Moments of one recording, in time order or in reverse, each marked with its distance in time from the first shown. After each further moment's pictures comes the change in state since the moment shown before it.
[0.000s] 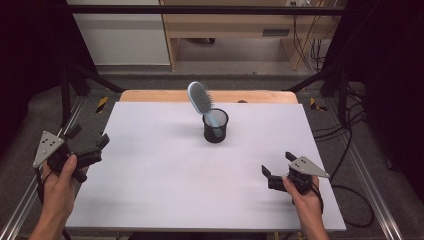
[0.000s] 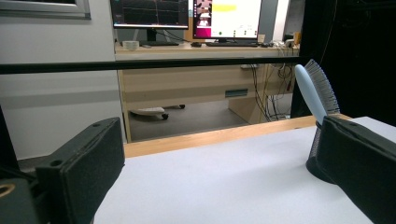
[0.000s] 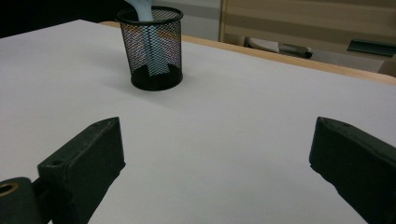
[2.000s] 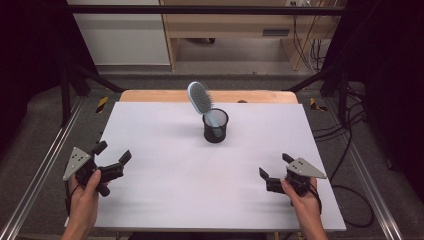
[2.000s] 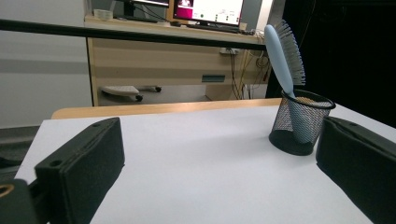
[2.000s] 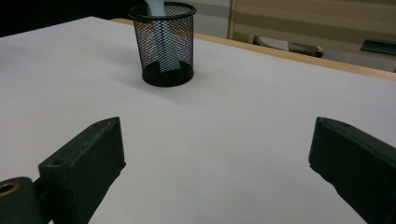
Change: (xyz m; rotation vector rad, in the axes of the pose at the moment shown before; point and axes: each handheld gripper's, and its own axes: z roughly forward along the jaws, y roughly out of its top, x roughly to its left) left arm -0.038 -0.055 0.012 0.047 -0.078 -0.085; right arm 0.005 -0.003 0.001 0.004 0.036 -0.010
